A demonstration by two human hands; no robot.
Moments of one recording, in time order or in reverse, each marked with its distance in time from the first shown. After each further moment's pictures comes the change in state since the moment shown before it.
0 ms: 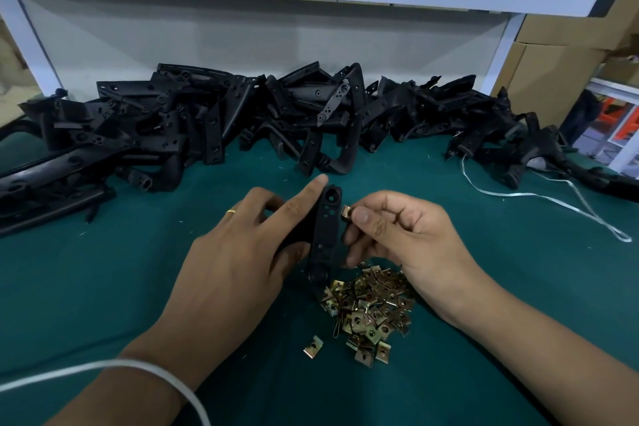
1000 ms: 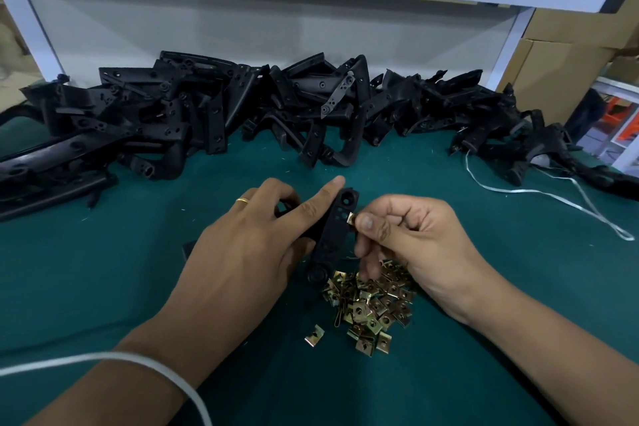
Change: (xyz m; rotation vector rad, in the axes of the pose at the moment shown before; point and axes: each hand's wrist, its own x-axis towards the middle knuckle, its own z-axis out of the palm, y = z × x) left_hand 0.000 0.005 -0.001 0.012 0.009 0.120; right_hand -0.007 -0.007 0.002 -0.050 -0.044 0.012
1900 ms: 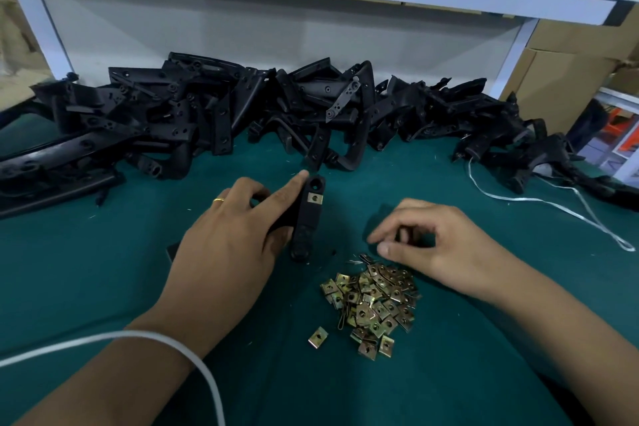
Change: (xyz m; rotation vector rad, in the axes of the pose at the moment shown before) left_hand -0.003 -0.023 0.009 0.012 0.030 -0.218; right_hand 0.004 -0.004 -0.043 -0.791 -0.073 0.018
